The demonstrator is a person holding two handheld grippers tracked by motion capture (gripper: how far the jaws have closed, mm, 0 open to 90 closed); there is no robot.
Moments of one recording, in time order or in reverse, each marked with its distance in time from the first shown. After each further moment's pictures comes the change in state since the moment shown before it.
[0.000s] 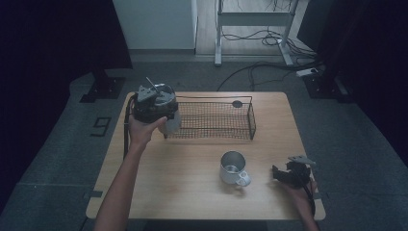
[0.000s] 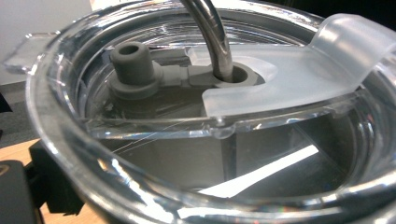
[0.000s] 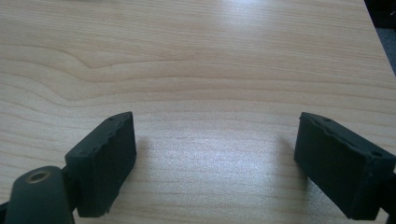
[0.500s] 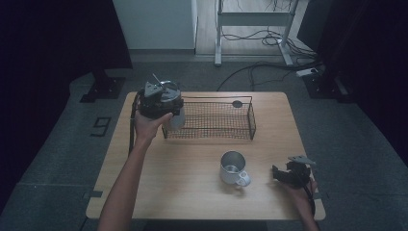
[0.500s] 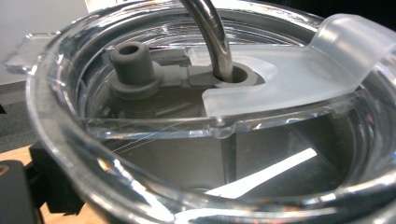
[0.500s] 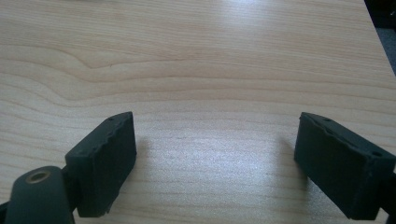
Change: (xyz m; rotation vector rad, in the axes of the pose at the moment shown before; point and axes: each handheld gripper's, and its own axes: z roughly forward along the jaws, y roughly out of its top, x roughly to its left) left arm -0.006 0.008 0.017 0.008 -0.010 0.002; right arm 0.000 0.000 0.000 0.000 0.000 -0.001
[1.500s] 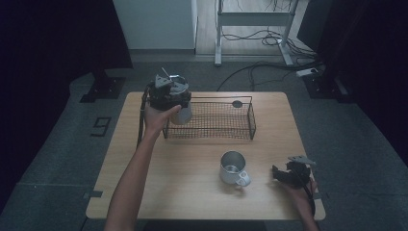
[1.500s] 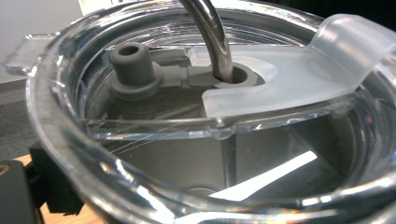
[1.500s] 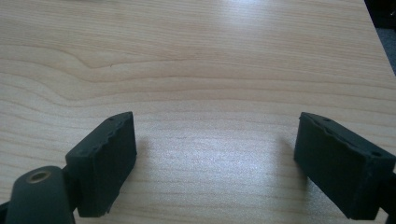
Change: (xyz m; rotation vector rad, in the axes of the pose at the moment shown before) left arm -0.005 0.016 0.035 0.015 -0.009 -0.003; right arm 0.000 0.000 0.000 0.001 0.001 0.000
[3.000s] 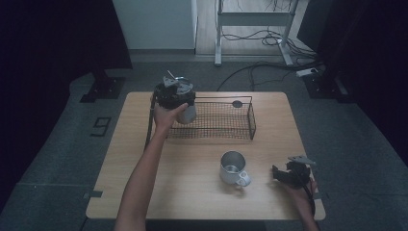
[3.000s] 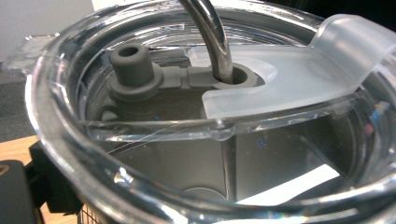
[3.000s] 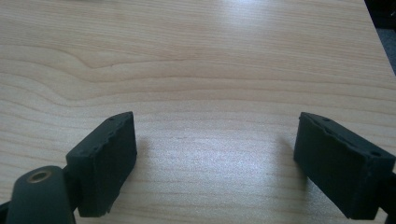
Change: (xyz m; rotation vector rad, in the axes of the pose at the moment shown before) left arm 0.005 -0.016 0.050 0.036 0.039 -0.060; right arm 0.000 0.000 0.000 -0.001 0.001 -0.001
